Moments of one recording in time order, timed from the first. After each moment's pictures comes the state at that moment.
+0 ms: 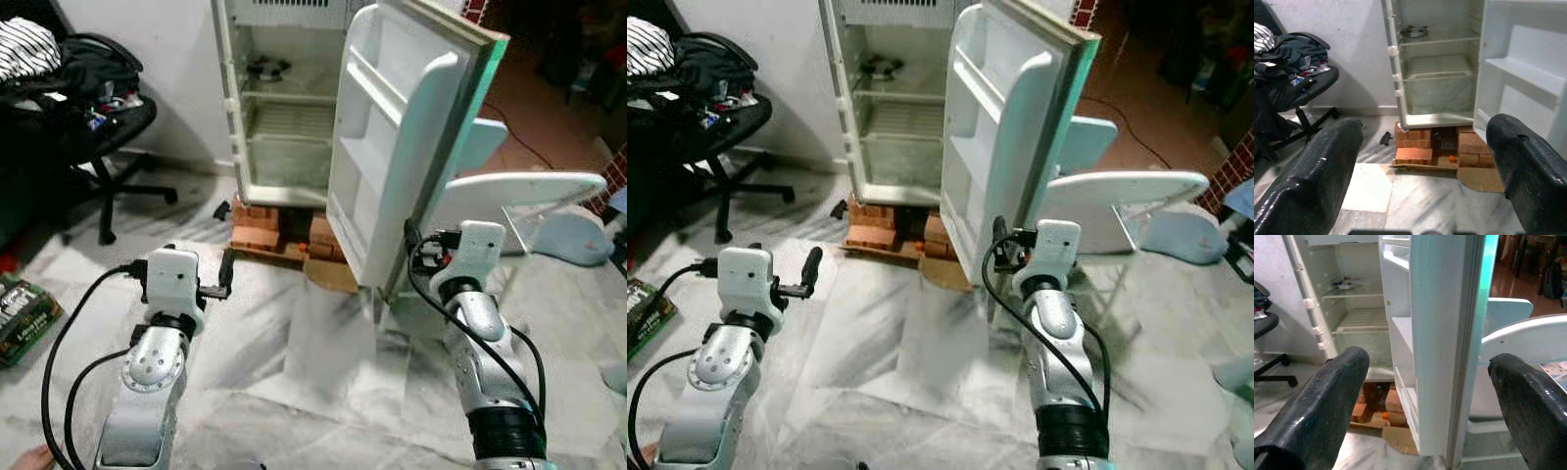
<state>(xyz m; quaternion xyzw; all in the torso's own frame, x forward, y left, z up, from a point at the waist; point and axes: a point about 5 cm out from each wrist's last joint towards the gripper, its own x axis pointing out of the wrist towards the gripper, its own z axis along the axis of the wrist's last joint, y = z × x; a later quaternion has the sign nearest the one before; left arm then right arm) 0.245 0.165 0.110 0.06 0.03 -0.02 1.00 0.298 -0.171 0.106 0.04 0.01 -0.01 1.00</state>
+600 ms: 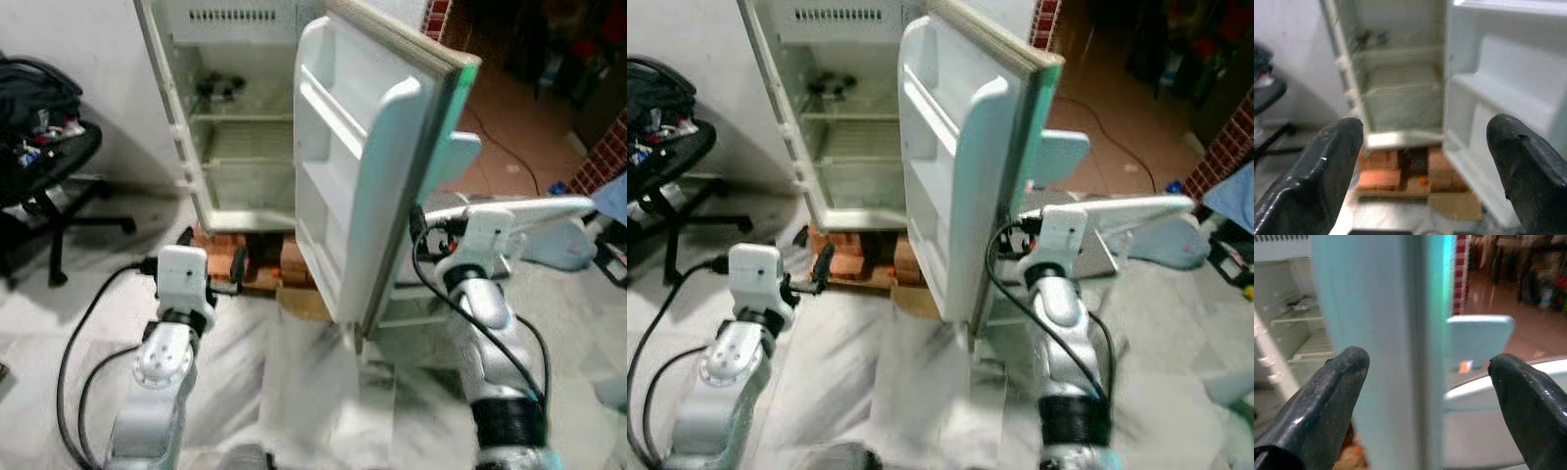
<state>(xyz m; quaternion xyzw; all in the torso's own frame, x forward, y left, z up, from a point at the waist) 0.248 0.163 0.105 0.04 0.04 -0.03 1.00 0.305 -0.155 0.116 0.05 0.00 0.01 1.00</state>
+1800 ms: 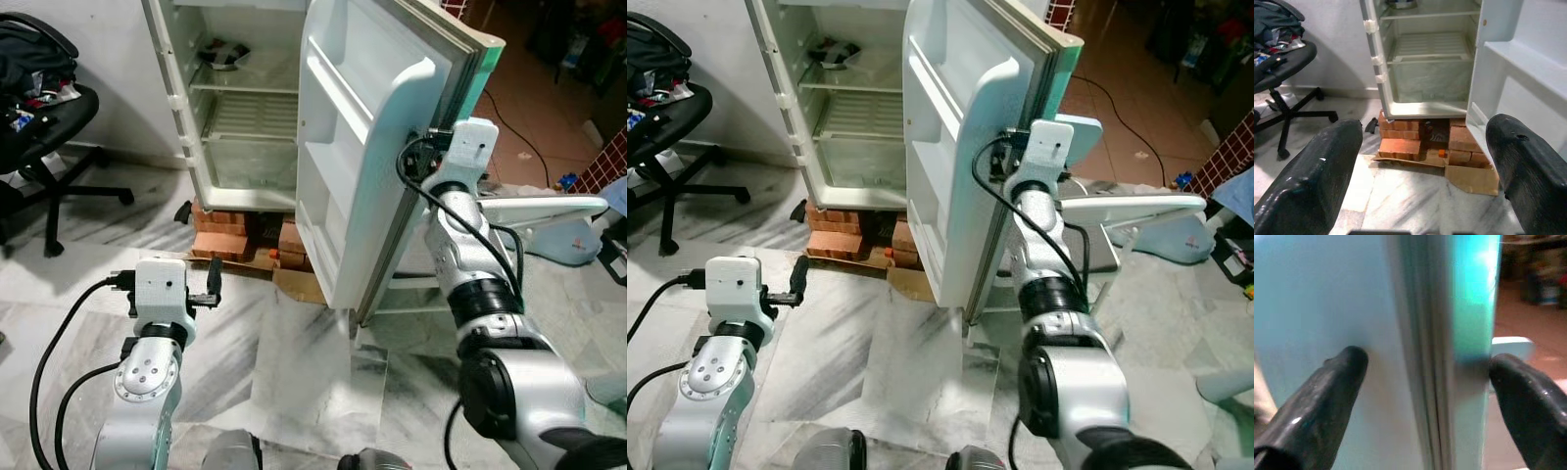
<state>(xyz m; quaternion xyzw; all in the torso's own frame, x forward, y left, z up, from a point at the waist) 0.233 0.173 0.106 0.06 0.07 0.02 1.00 0.392 -0.142 0.182 0.13 -0.05 0.00 0.99</state>
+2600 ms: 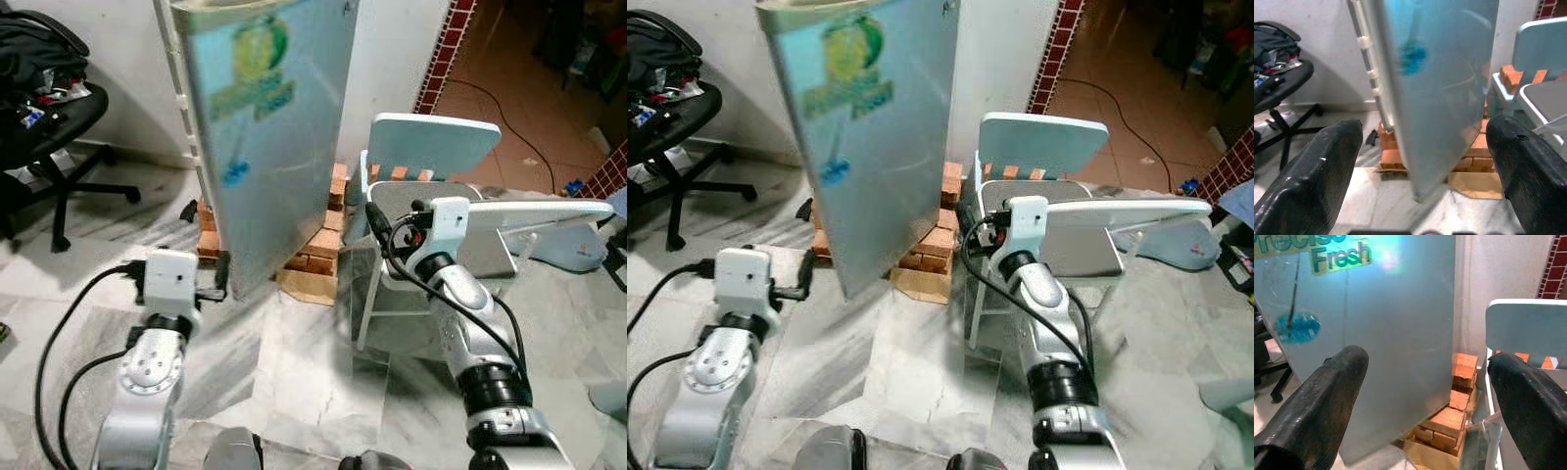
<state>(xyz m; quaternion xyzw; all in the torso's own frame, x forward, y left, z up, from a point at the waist) 0.241 0.162 0.112 0.09 0.05 -0.02 0.99 0.322 -0.140 0.104 0.08 0.01 0.13 0.99</state>
